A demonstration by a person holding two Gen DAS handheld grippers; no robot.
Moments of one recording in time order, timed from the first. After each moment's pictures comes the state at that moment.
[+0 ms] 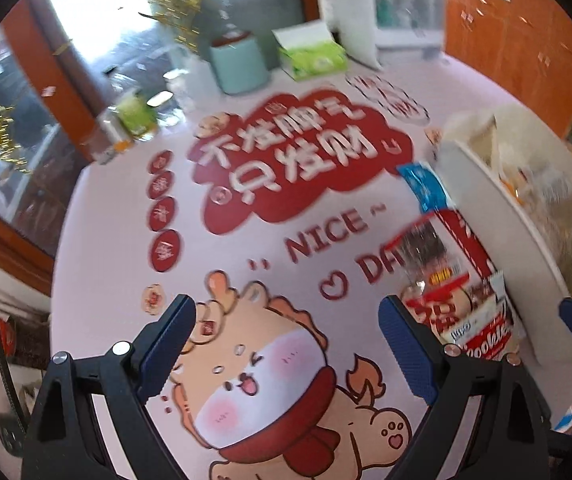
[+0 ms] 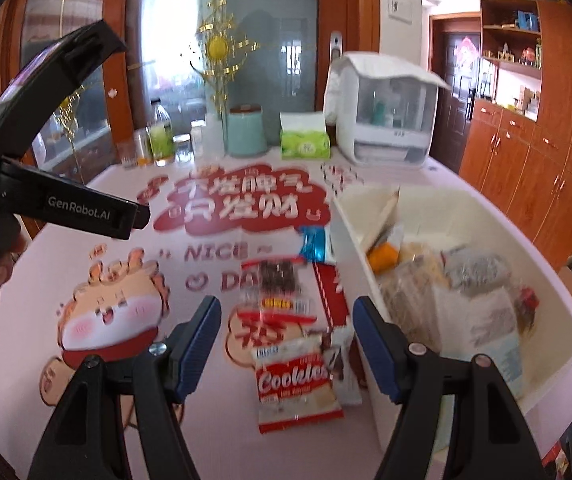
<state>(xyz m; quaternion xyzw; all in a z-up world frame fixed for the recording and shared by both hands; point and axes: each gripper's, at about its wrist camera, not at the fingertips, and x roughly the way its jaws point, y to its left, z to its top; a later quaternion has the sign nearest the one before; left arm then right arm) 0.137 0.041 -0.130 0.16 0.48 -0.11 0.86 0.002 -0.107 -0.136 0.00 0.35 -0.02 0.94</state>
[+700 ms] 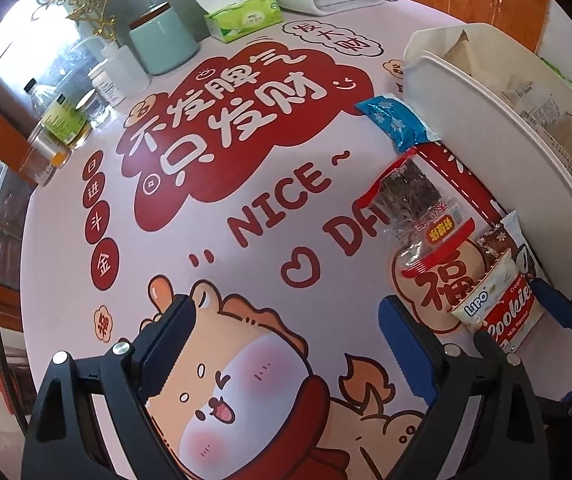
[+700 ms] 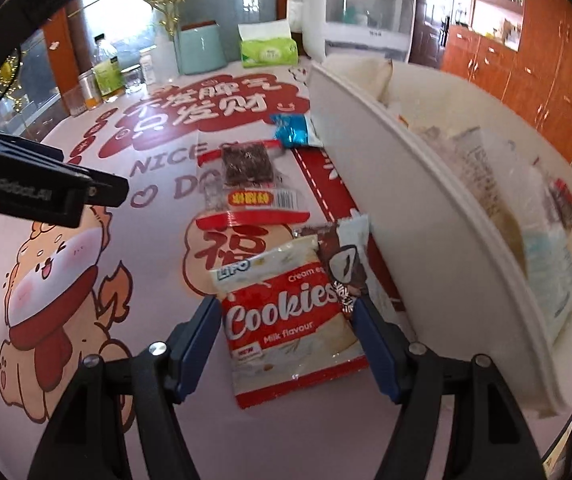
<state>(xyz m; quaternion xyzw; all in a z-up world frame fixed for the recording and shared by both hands) 0.155 0.014 -0.187 0.23 0.51 -0.19 0.81 0.025 -0.110 -0.214 0.04 0.45 -0.09 0.89</state>
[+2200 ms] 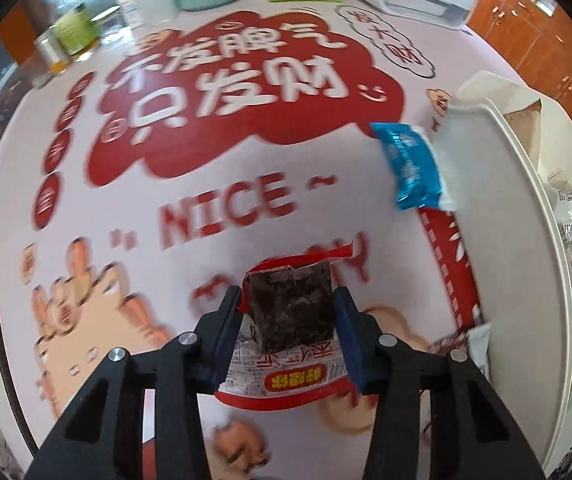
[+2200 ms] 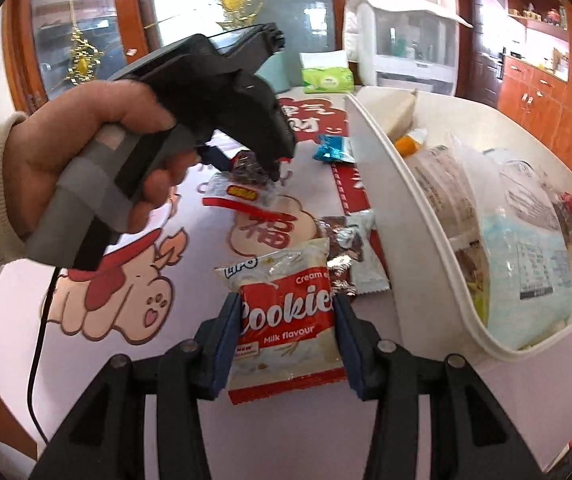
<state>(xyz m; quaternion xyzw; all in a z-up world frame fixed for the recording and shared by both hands) 0.186 -0.020 -0.216 0.06 0.58 -0.10 0.80 -0.036 -0.131 -0.189 0.01 0.40 0.05 0.92</state>
